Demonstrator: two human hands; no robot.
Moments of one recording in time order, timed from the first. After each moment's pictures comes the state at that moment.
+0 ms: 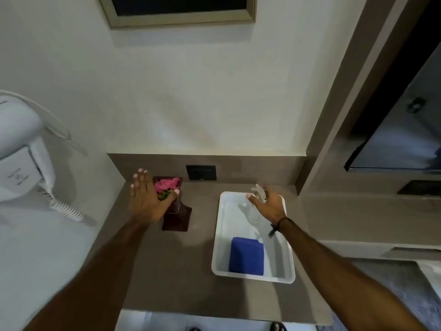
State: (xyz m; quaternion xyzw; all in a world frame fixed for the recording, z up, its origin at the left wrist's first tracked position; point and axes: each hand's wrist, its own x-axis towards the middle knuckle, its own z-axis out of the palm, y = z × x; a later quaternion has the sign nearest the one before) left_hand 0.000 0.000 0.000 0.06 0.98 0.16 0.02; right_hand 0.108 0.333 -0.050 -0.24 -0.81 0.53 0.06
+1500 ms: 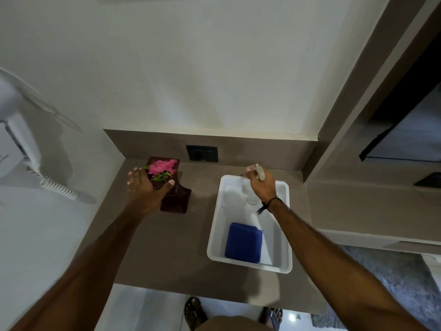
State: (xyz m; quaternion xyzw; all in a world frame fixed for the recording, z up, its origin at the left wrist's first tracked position) left_hand 0.001 -0.002 -0.035 -0.02 0.97 0.23 0.06; right_hand 0.058 0.327 -0.070 -0.26 -0.77 0.58 0.06
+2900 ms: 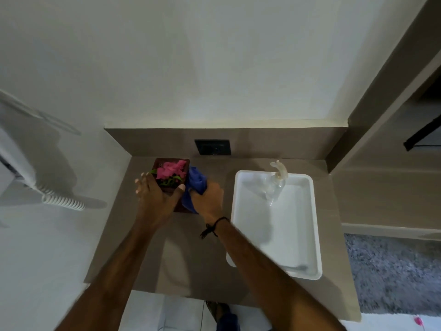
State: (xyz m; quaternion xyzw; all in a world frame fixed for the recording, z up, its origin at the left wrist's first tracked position) left_hand -0.001 0.003 -0.038 -0.05 0.96 0.28 0.05; right_hand 0.027 0.138 -0.063 -0.26 -0.73 0.63 -0.02
